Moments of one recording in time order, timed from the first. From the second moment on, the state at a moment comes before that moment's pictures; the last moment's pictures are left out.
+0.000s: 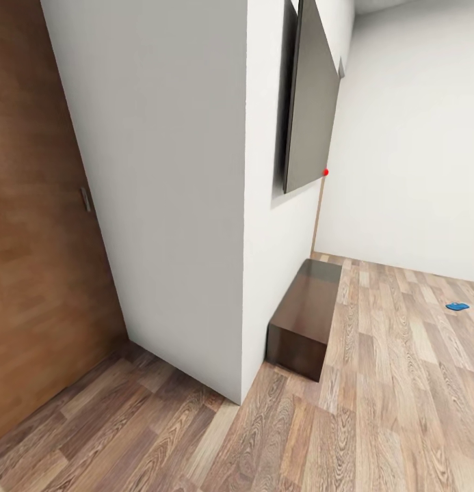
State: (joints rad) left arm -0.01 0.02 -0.17 -0.02 -0.01 -0.23 0.09; right arm -0.02 -0.02 -0.01 -0.20 0.00 -0.05 -0.01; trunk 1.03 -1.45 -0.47
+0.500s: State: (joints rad) left arm -0.01 0.02 -0.17 -0.02 -0.01 -0.23 0.09; right arm -0.02 -0.02 -0.01 -0.20 0.00 -0.05 -0.01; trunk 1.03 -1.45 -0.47
